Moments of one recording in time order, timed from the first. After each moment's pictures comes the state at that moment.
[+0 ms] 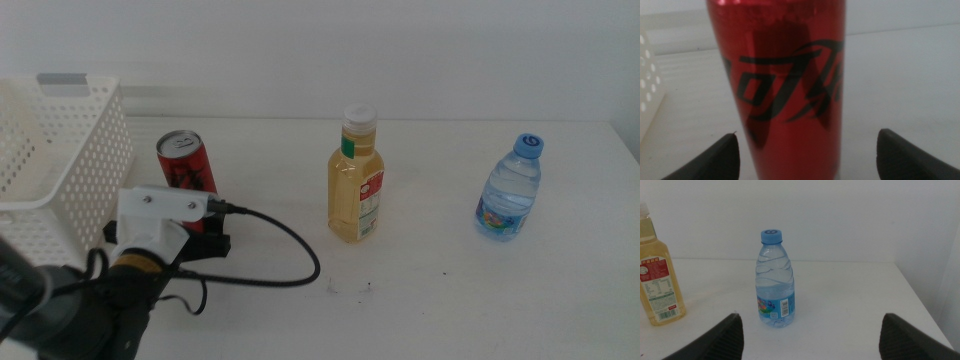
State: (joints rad) left arm -0.33 1.94 -0.46 -0.18 -1.12 0.01; right arm 0.06 0.00 0.00 -0.04 0.18 0.04
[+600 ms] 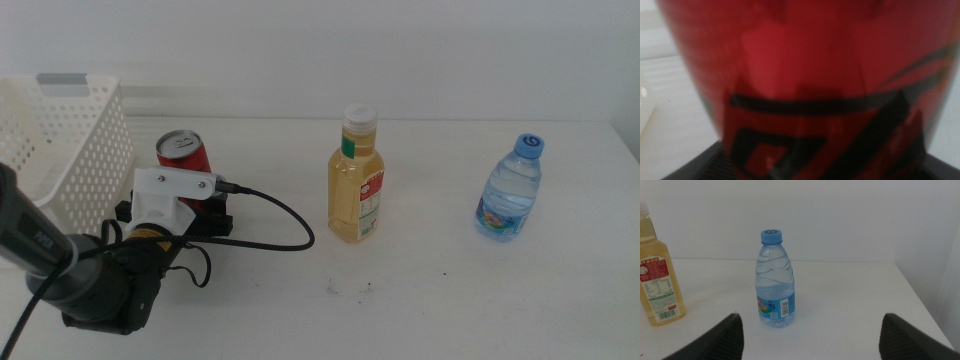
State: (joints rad) left arm -0.25 2.07 -0.65 -0.12 -1.05 0.04; right arm 0.06 0.00 0.00 -0.04 0.18 0.04
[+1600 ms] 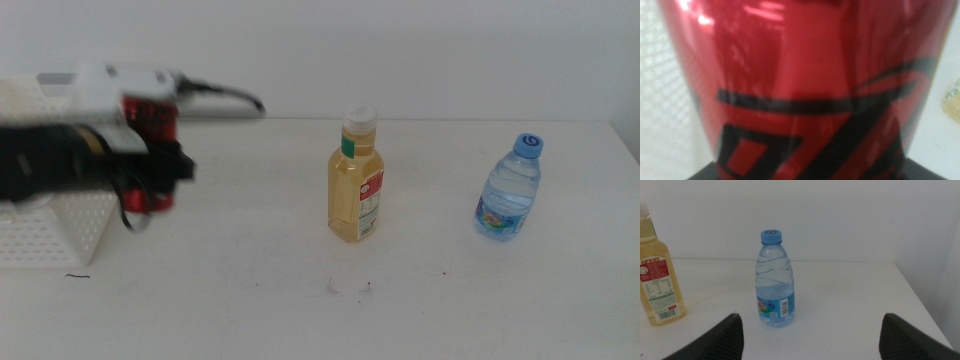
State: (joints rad) left arm -0.21 1.39 -0.86 -0.07 0.28 0.04; right arm 0.06 0.00 0.00 -0.04 0.18 0.04
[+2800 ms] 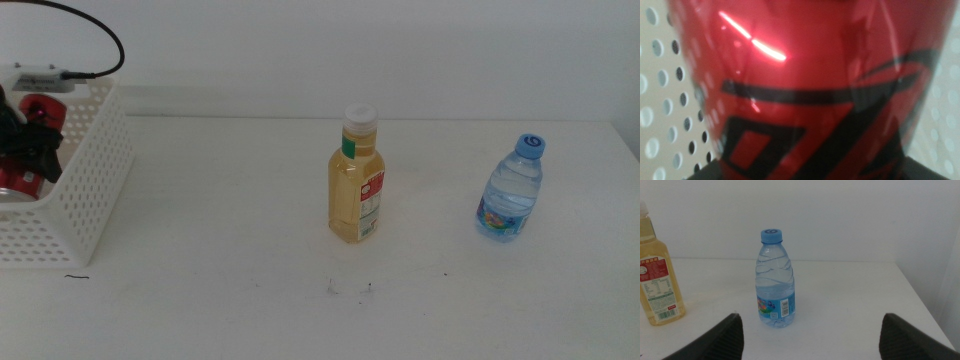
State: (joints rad) left arm 0.31 2.18 -1.88 -0.14 1.20 0.45; right arm 0.06 0.00 0.00 -0.04 0.18 0.04
